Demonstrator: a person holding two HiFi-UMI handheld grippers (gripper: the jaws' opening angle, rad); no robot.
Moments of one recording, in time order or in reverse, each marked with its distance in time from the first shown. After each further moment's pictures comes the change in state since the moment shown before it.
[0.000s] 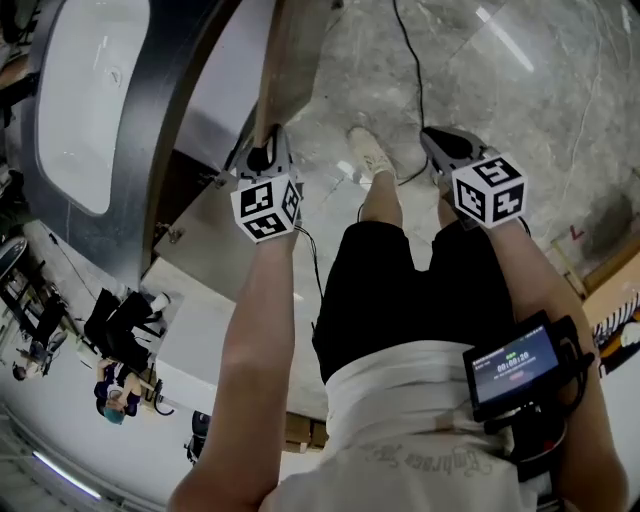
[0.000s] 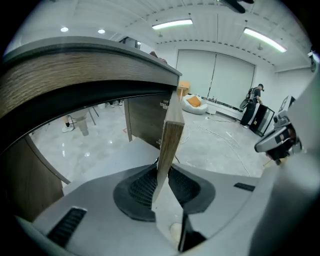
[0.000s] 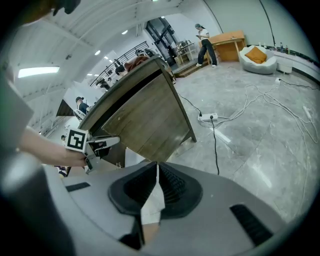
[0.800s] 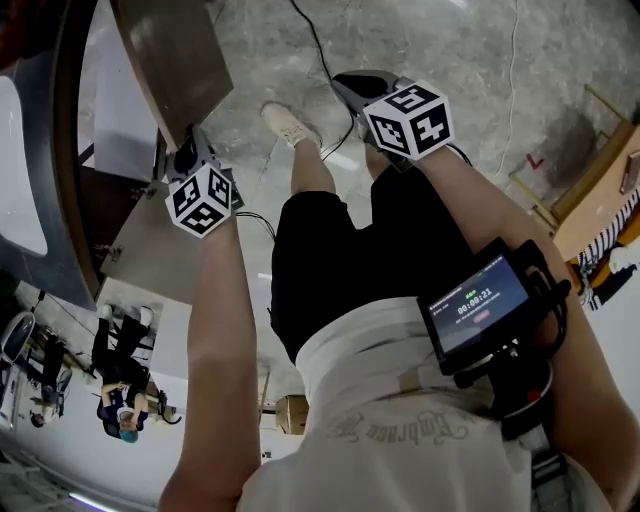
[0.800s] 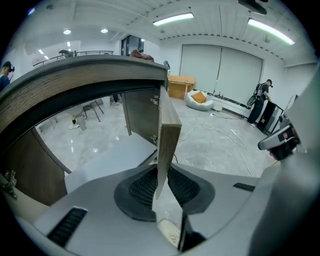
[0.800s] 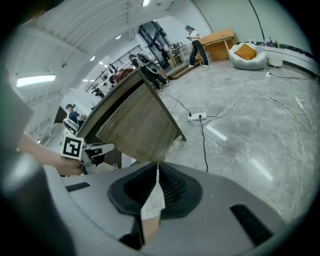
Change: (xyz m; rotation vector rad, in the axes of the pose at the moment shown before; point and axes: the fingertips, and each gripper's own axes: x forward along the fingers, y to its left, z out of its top) left arm -0.001 -0.074 -0.008 -0.025 0.044 0.104; right arm -0.051 -0.063 -0.014 0.065 -0.025 0.010
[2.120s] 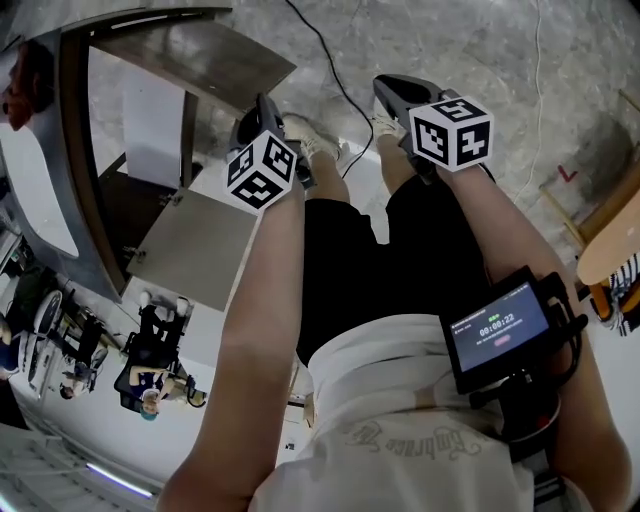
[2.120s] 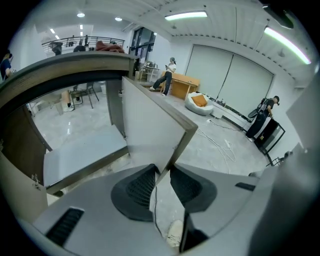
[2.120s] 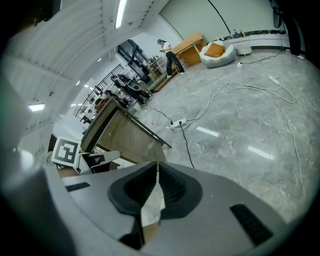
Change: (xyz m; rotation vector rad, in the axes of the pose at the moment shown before) left arm 0.038 -0.215 0.034 -0.168 0.039 -0.051; right arm -0.096 -0.121 -0.011 0.229 -0.155 -0.037
